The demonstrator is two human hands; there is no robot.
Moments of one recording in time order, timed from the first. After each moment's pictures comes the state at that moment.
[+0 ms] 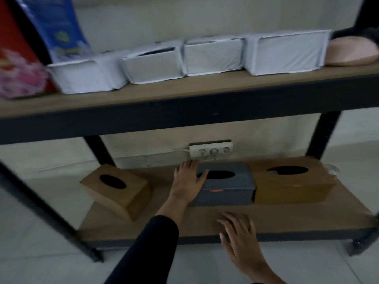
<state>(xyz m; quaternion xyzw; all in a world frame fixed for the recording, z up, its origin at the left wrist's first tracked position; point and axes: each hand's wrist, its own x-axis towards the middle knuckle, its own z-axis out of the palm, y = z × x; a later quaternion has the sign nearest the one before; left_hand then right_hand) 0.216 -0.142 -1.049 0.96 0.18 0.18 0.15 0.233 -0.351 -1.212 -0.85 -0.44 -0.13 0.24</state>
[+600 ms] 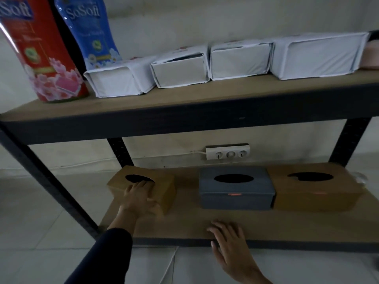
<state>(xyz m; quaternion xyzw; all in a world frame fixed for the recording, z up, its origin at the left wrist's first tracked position) 0.085 -0.010 -1.057 0.94 0.33 -0.02 0.01 0.198 -0.296 -1.212 -0.81 -0.52 -0.09 0.27</state>
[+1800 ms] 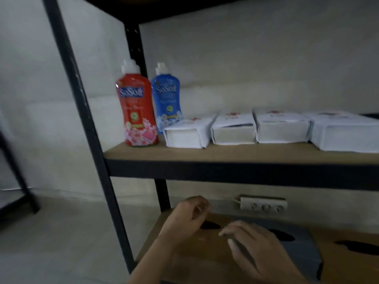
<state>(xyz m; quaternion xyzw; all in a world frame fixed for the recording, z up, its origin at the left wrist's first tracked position) 0.064 -0.076 -0.936 0.91 0.16 0.25 0.30 0.165 -0.274 -0.950 -0.68 -0.65 -0.16 0.31</state>
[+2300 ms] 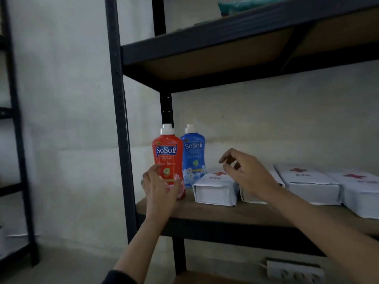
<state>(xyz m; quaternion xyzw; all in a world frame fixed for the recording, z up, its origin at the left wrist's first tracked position) 0.026 0.015 -0.768 0.73 0.30 0.58 0.22 0.195 -0.146 -0.714 -0.66 -0.58 -0.16 0.44</state>
